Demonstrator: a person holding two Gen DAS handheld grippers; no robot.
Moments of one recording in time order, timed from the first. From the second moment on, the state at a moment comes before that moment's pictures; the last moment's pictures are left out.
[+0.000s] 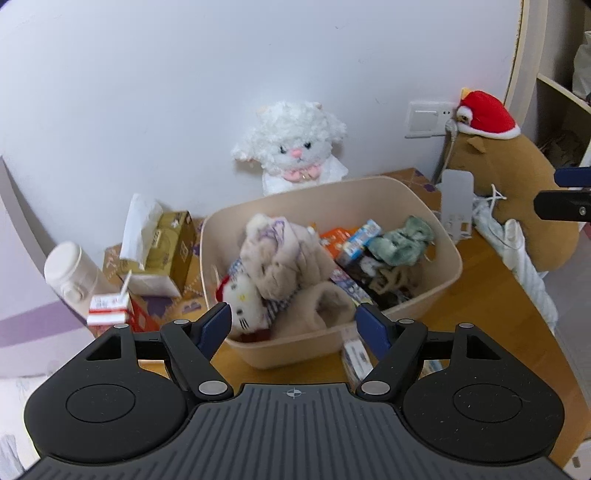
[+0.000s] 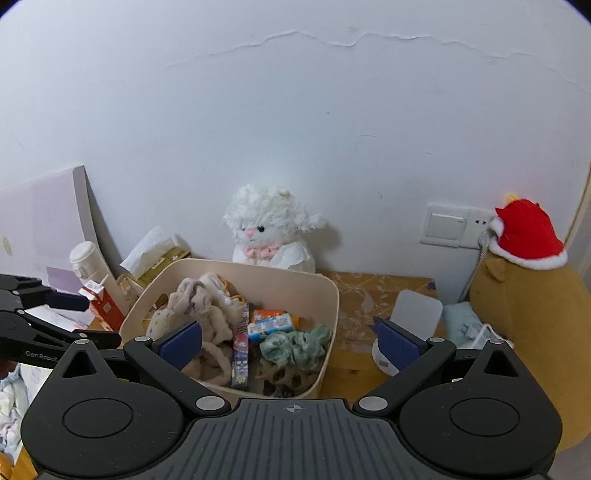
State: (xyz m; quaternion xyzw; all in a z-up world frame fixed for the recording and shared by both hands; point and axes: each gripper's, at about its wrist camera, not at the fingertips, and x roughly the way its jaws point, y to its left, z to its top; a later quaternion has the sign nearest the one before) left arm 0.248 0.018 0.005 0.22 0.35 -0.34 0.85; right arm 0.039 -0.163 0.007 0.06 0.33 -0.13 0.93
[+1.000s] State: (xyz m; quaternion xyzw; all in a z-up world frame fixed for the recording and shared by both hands) left arm 0.170 0.061 -0.081 0.25 0.40 -0.35 0.81; right arm -0.079 -0.117 -0.105 0.05 0.39 -0.12 0.91
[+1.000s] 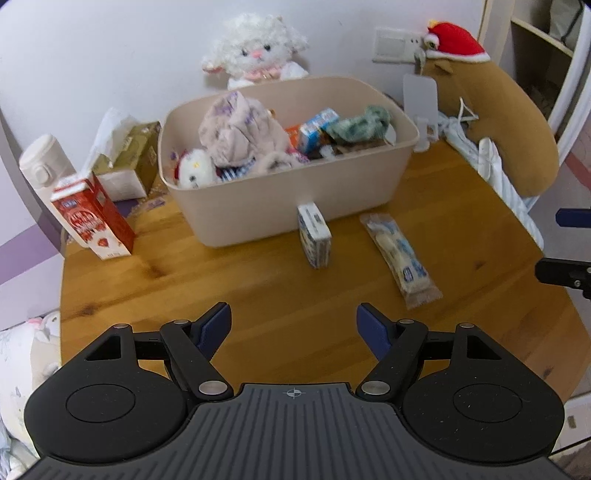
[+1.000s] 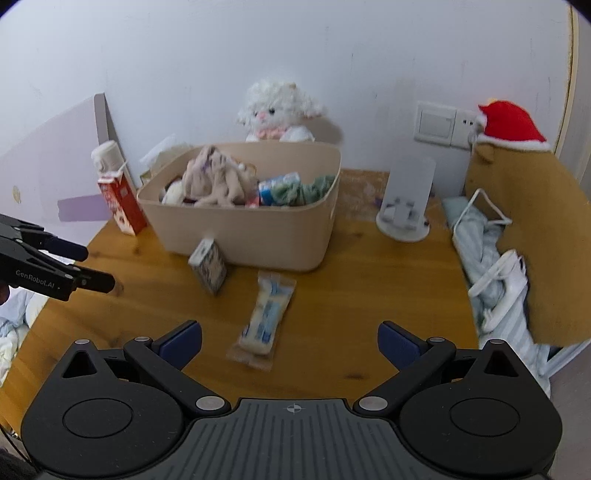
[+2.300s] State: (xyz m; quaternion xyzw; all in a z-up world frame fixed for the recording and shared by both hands) left arm 0.201 0.016 -0.195 0.24 0.44 -0.31 0.81; right arm -0.017 -0.091 -0.231 -0.01 0.39 -0.08 0.92
